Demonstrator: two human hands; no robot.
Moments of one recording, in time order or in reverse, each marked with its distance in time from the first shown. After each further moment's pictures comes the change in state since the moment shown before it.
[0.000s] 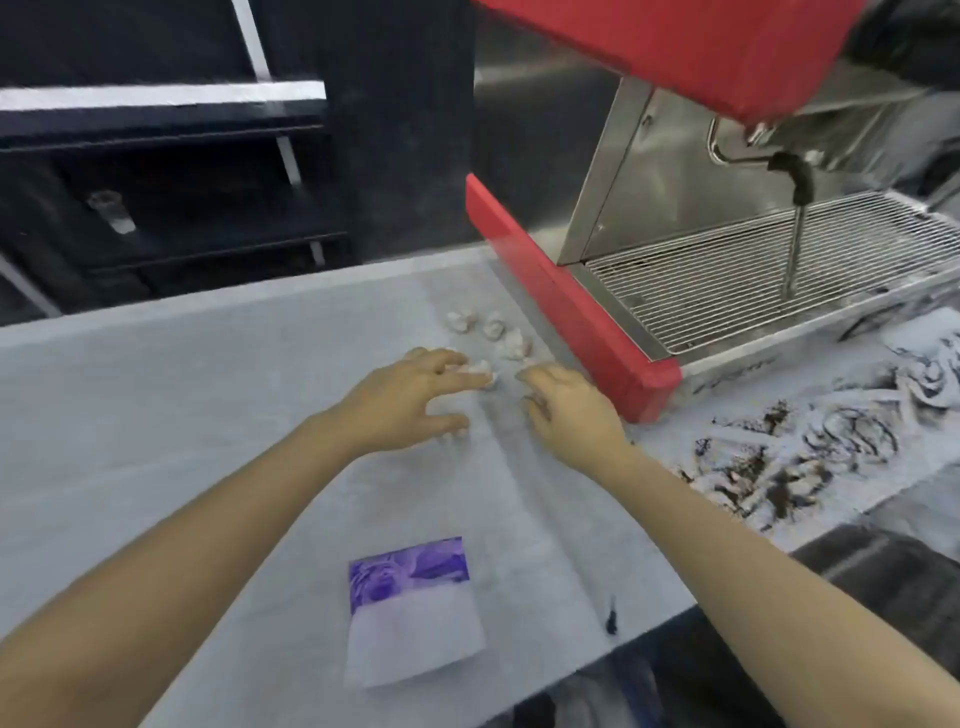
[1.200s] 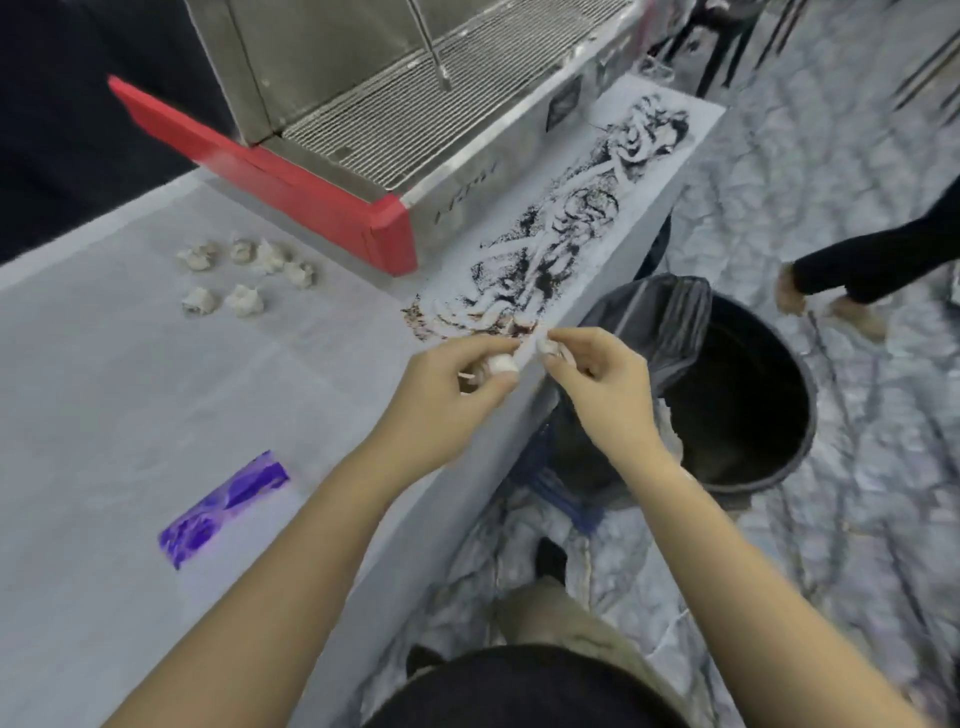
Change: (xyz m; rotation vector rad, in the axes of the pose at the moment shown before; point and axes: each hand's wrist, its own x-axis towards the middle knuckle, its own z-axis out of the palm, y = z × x) left_hand -0.018 0.259 0.073 -0.806 -0.108 0.042; right_hand -0.263 0.033 -0.063 0.781 0.638 0.757
